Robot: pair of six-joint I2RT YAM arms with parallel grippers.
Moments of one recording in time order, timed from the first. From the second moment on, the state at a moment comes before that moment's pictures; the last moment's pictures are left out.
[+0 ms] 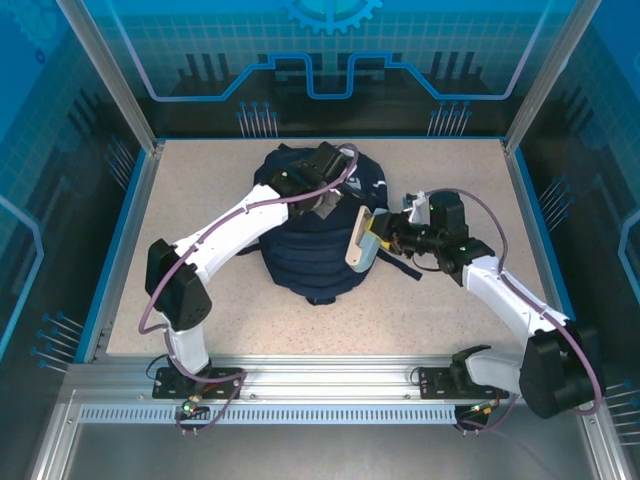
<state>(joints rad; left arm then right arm) -0.69 1.84 1.82 -0.89 -0.37 0.10 0.30 1.21 0.77 -0.10 -0.69 1.03</state>
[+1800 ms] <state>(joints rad) -0.67 1.91 1.99 -1.02 -0.20 -0.17 0.45 1.49 1.07 -0.21 -0.39 1.34</state>
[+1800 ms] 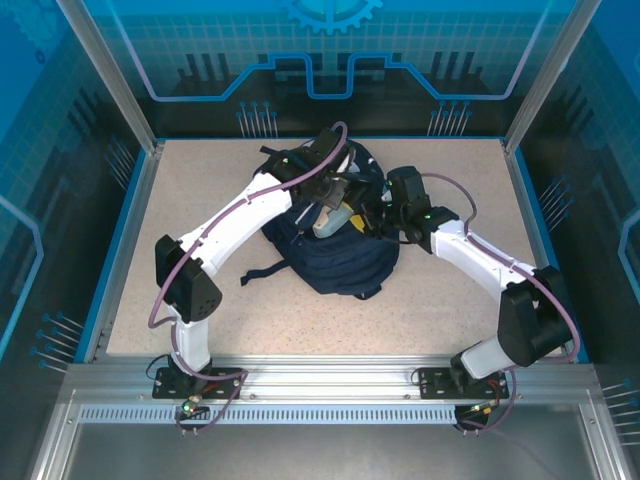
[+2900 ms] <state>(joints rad) -0.58 1.82 1.74 -0.83 -0.05 -0.29 0.47 1.56 0.96 0.08 -0.44 1.32</state>
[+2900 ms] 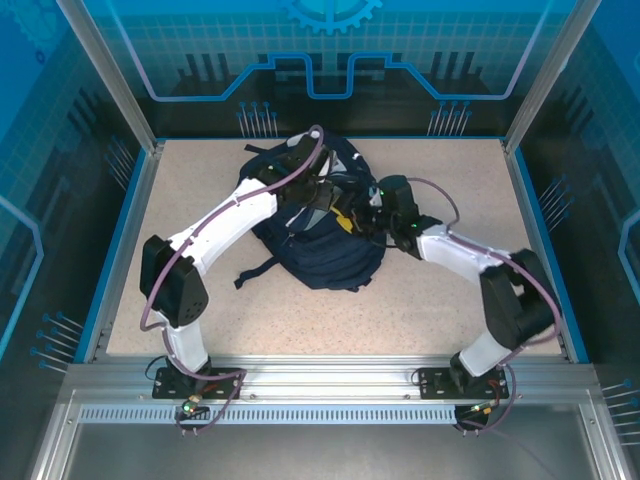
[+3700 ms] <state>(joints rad) -0.18 1.30 0.91 -0.38 0.31 -0.69 0.91 1.52 1.27 -0.65 0.14 0.96</state>
